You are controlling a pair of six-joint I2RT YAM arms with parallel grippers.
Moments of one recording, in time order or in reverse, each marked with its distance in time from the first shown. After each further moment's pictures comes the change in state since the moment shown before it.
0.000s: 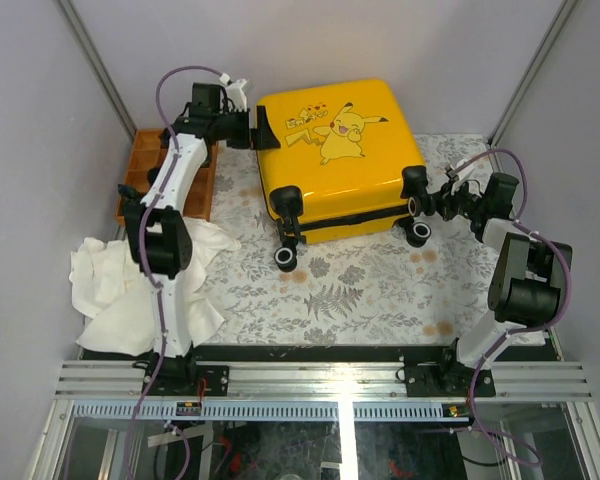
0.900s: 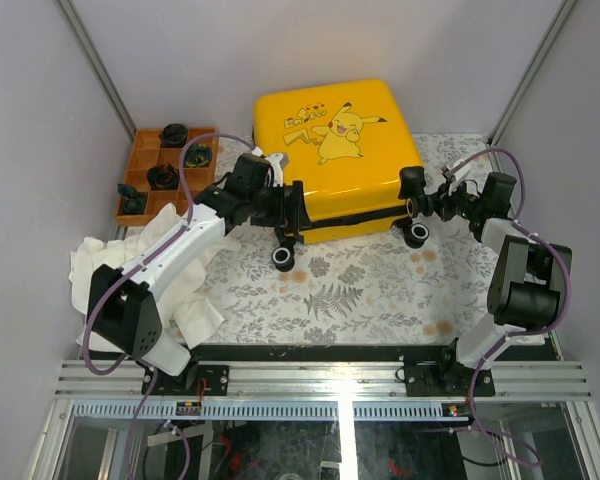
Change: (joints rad) left arm -0.405 -0.703 -0.937 0.078 -0.377 -0.298; right arm 0.018 -0.029 -0.006 -0.046 0.027 -0.029
